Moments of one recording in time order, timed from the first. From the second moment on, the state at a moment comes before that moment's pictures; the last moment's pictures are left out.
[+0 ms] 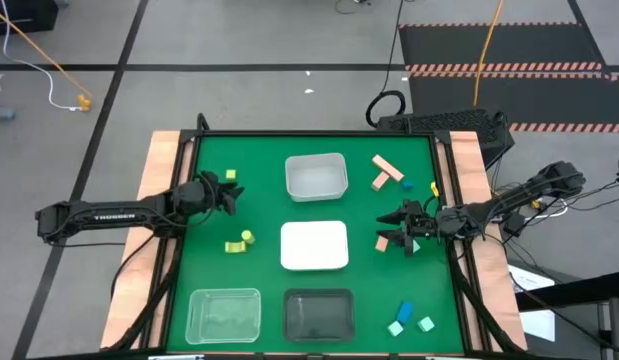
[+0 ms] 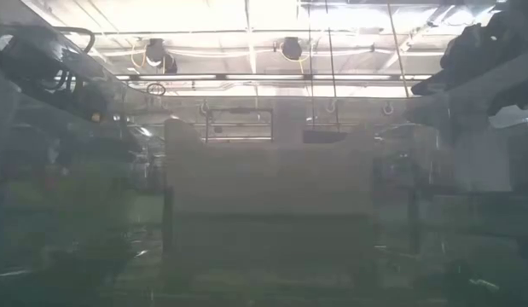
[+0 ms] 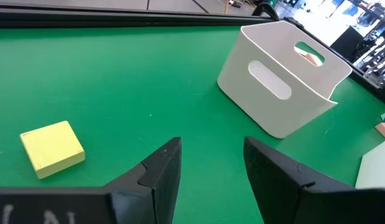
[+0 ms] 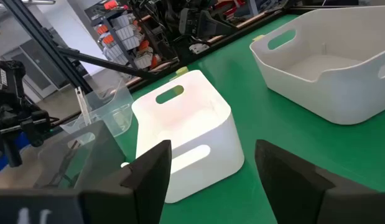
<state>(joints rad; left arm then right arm) 0.27 0.50 0.01 0.07 -0.32 -0.58 0.33 0.65 0.02 0.46 0.39 0.54</state>
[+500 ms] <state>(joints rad) 0.27 0.50 0.01 0.07 -0.32 -0.58 0.33 0.65 0.02 0.46 0.39 0.54</state>
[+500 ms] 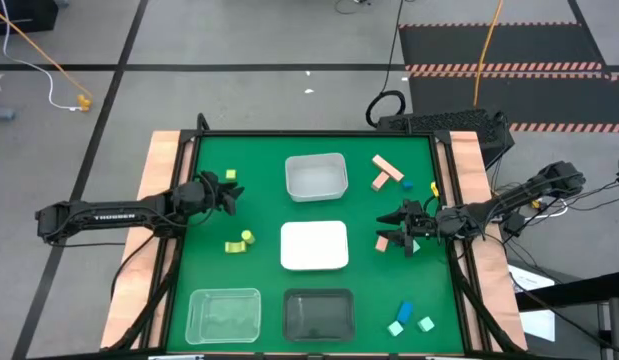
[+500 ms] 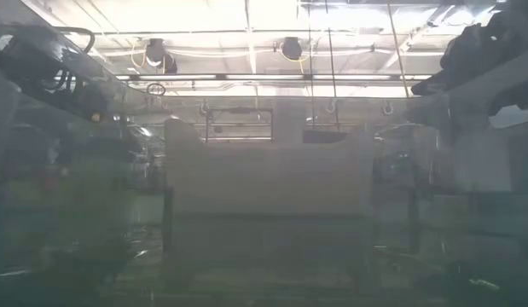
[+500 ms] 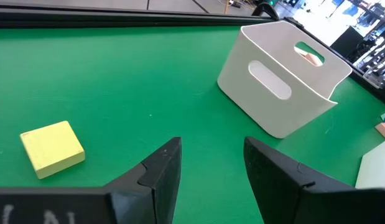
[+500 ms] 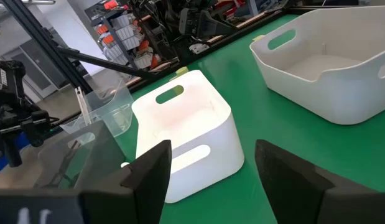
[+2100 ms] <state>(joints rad) 0.27 0.50 0.01 0.07 -0.32 -0.58 0.29 0.65 0.05 0.69 0.52 0.30</state>
